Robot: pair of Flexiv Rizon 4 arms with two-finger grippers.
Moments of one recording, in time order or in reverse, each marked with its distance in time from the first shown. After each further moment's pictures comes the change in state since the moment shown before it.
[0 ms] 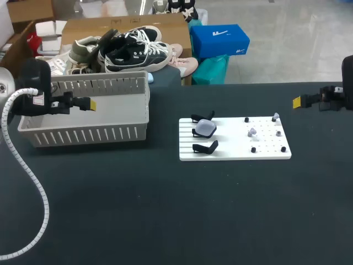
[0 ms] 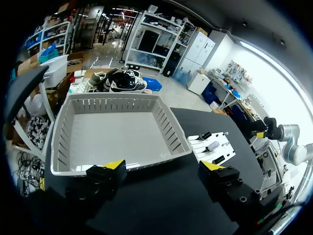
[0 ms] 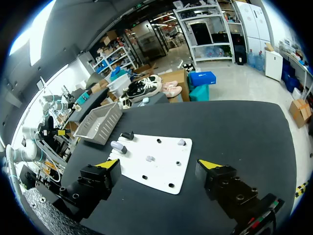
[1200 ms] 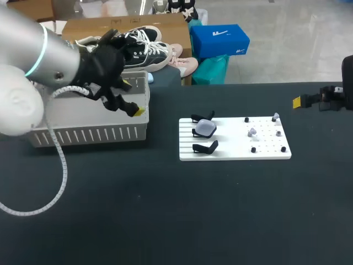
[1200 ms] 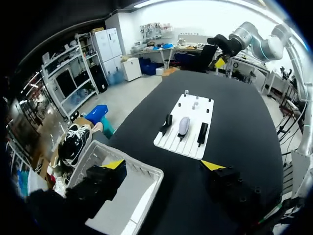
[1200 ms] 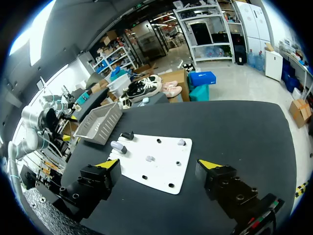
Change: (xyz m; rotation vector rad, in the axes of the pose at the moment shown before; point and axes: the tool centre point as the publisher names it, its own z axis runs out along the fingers) left arm -0.020 -0.096 0.078 0.188 0.132 0.927; right arm 0.000 0.000 0.000 0.000 0.000 0.000
